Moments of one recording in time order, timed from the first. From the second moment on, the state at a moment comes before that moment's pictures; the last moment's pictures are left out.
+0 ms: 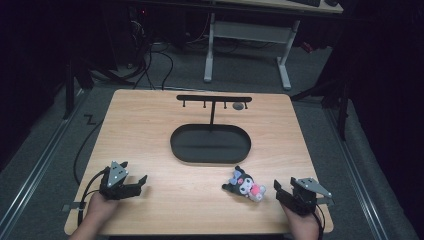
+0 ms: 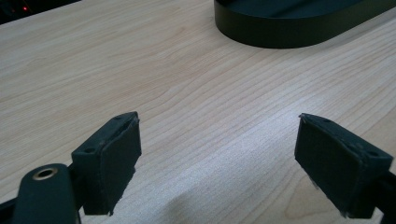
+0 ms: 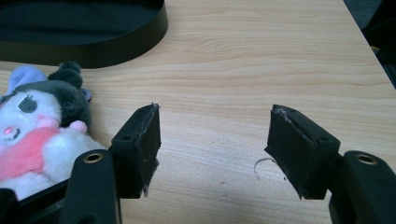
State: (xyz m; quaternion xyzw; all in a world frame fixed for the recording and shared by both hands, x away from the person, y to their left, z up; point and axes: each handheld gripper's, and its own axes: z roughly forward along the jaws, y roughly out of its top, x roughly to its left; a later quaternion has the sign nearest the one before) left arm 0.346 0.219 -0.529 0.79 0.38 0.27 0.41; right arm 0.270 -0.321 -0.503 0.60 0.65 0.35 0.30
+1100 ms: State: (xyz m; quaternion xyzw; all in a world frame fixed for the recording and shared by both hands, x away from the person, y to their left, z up) left arm 0.347 0.219 -0.529 0.79 0.38 0.27 0.41; right arm 0.269 -0.320 -0.504 0.60 0.66 0.35 0.29
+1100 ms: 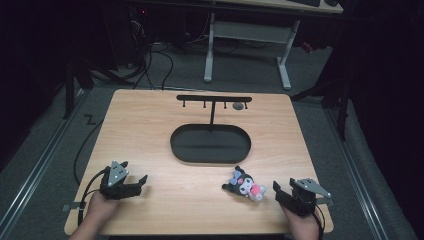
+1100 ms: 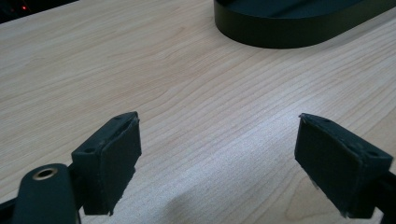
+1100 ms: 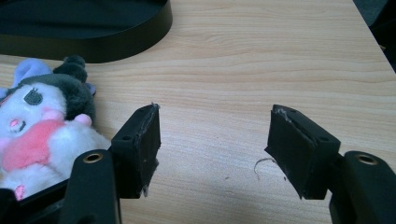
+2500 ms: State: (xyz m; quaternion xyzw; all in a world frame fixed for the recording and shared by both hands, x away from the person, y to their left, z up) left arm 0.345 0.220 -0.529 0.78 0.38 0.27 0.41; right arm 0.281 -0.312 -0.483 0.59 0.72 0.28 0.21
